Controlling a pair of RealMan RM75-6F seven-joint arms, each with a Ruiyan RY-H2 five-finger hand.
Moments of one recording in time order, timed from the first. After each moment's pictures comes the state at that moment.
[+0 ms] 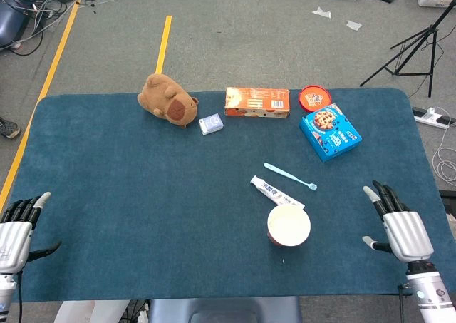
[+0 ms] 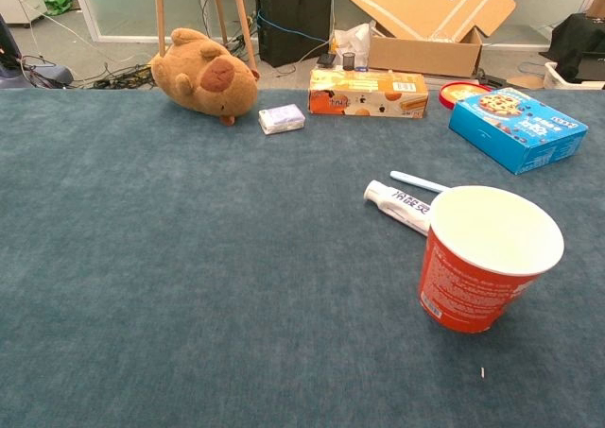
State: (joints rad) left arm -0.10 -1.13 -0.04 -1.59 1.47 1.47 0.11; right arm 0.12 -1.13 0.03 -1.65 -1.51 1.39 -0.14
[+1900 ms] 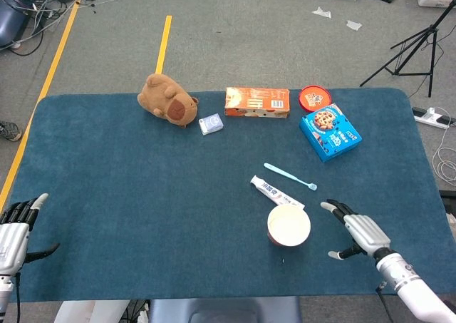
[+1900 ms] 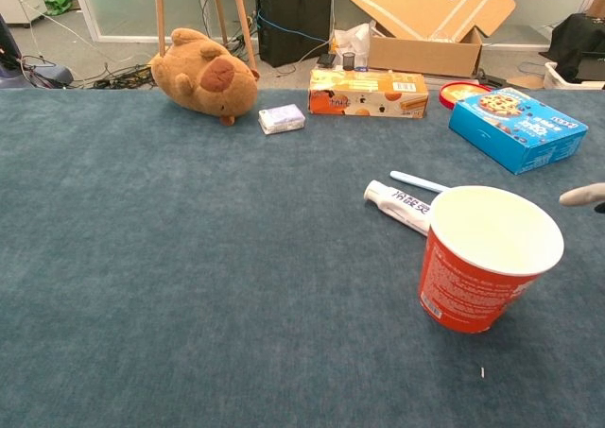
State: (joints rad) left arm -0.09 -1.11 -0.04 -1.59 1.46 1.45 0.07; right arm 0.35 -1.04 -0.02 -1.78 -1.38 0.89 0.19
